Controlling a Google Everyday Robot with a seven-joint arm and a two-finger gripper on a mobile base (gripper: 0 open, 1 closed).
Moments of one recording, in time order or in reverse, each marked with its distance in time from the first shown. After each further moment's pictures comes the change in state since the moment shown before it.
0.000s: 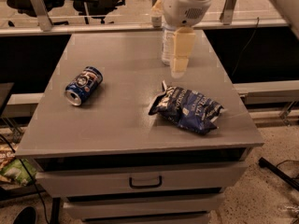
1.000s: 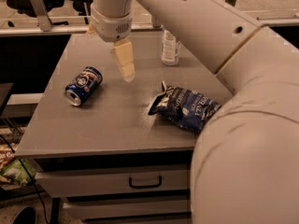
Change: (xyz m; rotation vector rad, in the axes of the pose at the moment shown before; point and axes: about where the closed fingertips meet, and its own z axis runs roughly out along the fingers) arm -0.113 -0.052 0.108 -0.126 -0.012 -0.411
